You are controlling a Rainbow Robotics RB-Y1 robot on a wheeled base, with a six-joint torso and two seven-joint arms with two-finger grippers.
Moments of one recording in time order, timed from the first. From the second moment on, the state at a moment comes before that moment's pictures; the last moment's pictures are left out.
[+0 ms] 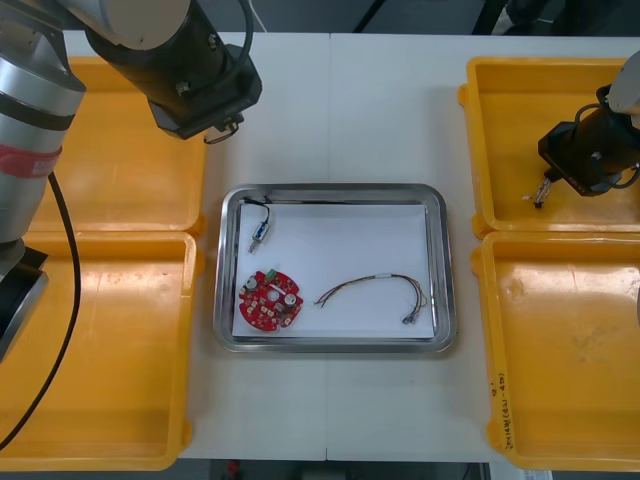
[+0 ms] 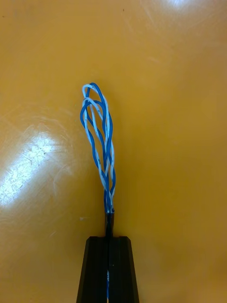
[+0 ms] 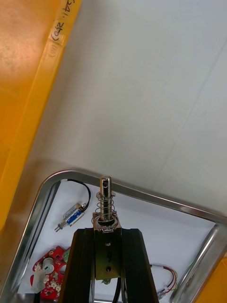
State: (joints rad) right arm -0.92 -0.49 -0.30 -0.83 -0.29 1.31 0.94; left arm -0.99 0.51 -0.26 -1.71 0.66 1.83 -0.45
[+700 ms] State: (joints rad) right arm -0.93 -0.55 -0.29 -1.23 -0.31 1.82 0.98; left arm -0.99 0.51 -0.25 -1.71 0.66 1.83 -0.45
